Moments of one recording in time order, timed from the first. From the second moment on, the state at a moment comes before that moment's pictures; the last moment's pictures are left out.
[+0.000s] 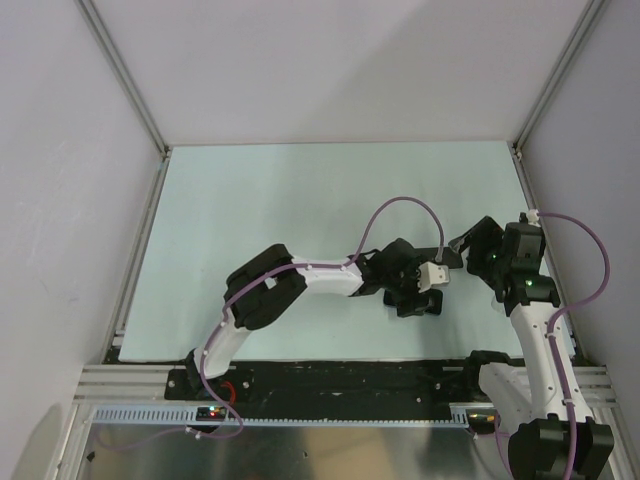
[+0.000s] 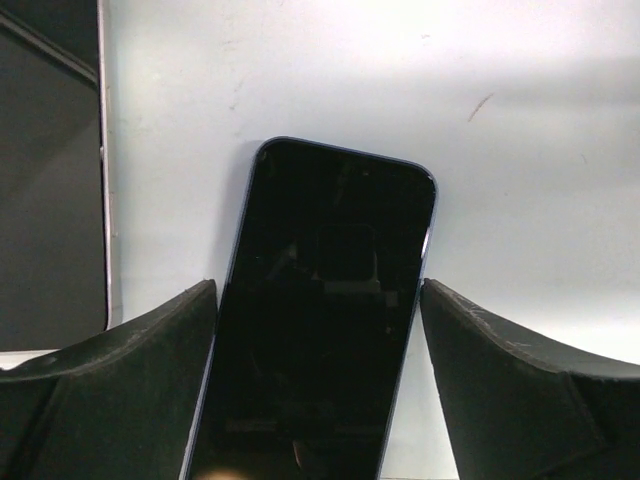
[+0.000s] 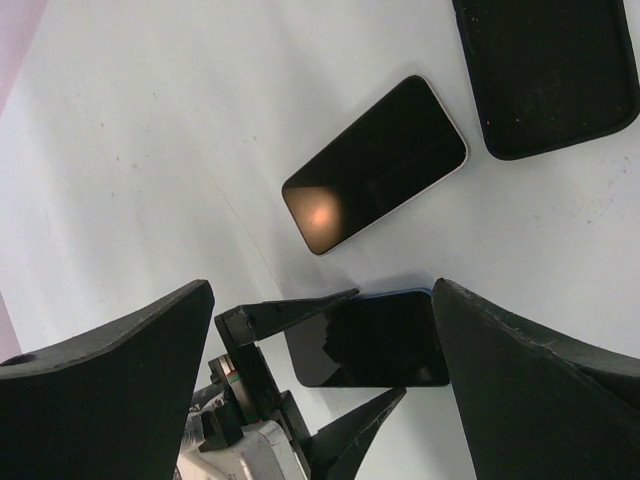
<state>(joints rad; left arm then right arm) -1.08 2.19 1.43 0.07 0.41 0.31 -0.08 0.82 0.71 -0.55 -0.09 0.71</state>
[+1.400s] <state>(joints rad) -0.83 1.74 0.81 0.05 -0.62 -0.66 -0.07 1.10 0.71 -0.46 0.03 0.72</state>
